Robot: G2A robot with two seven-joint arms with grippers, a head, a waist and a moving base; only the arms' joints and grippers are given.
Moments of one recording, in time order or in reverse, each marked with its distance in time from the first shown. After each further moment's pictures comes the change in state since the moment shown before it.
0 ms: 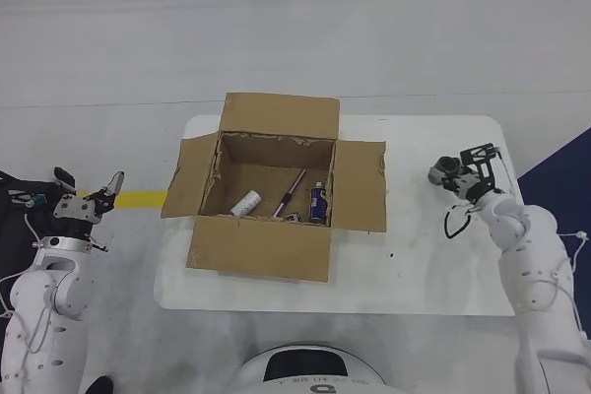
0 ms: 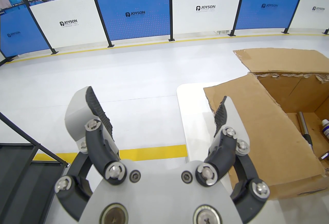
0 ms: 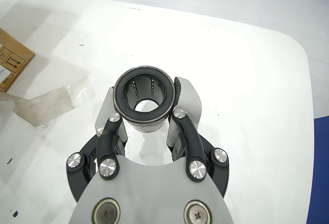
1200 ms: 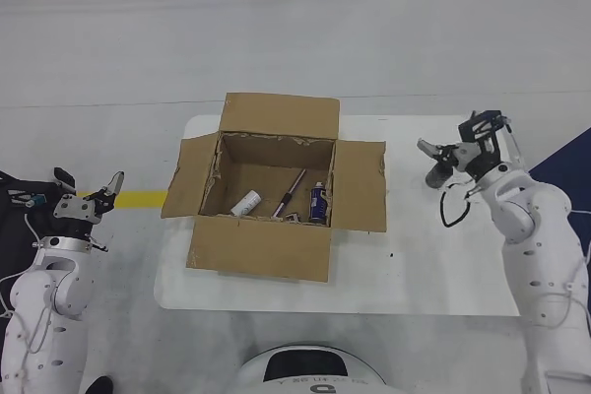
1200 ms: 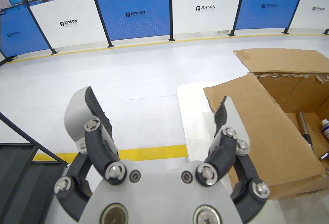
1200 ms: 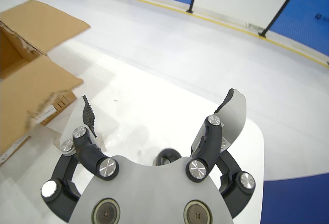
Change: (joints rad) left arm 0.000 0.000 0.000 0.000 0.000 0.000 0.000; right arm -0.091 0.023 -0.007 -0.517 0.012 0.023 -0.002
